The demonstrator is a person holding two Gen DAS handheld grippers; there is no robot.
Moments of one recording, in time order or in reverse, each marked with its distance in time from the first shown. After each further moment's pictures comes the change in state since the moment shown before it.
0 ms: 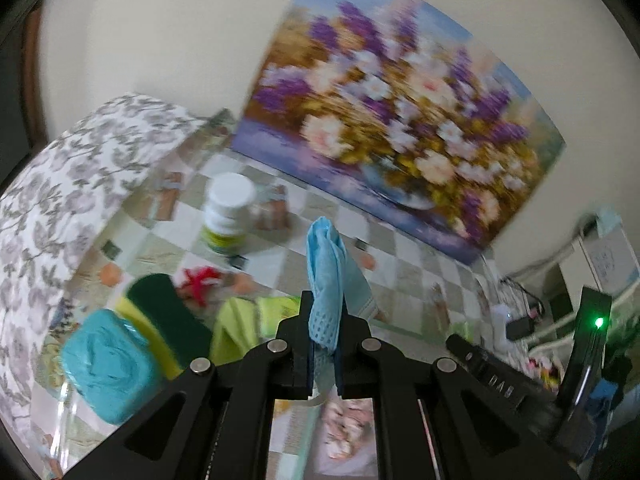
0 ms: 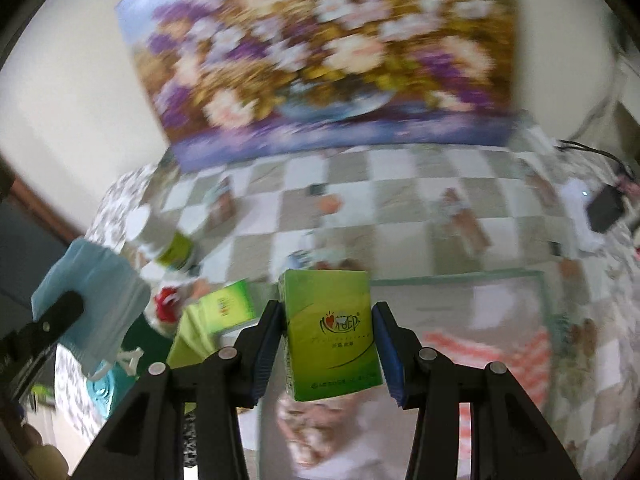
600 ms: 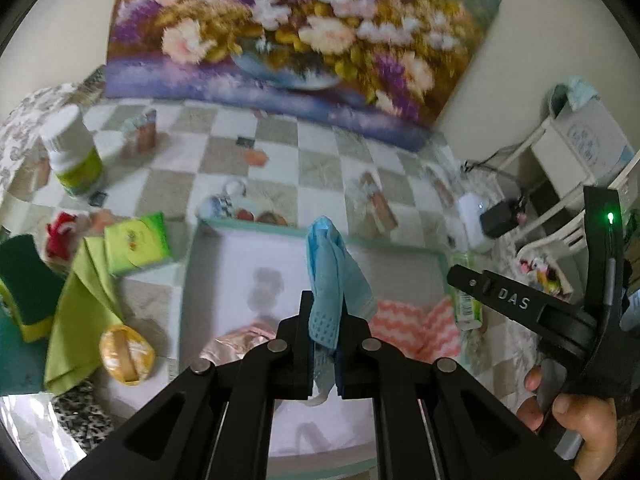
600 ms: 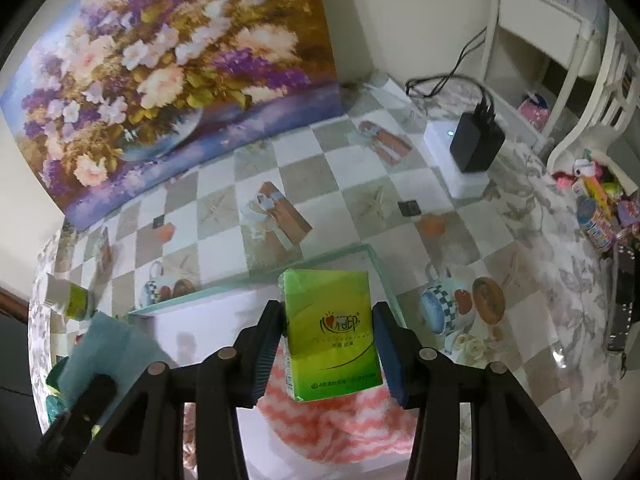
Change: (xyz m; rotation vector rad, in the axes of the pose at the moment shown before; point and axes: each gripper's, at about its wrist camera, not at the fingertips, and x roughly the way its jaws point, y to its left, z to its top) left arm 0.085 -0.101 -0.077 0.213 0.237 -0.092; right arm 0.003 -0.136 -0.009 0.233 0.053 -0.169
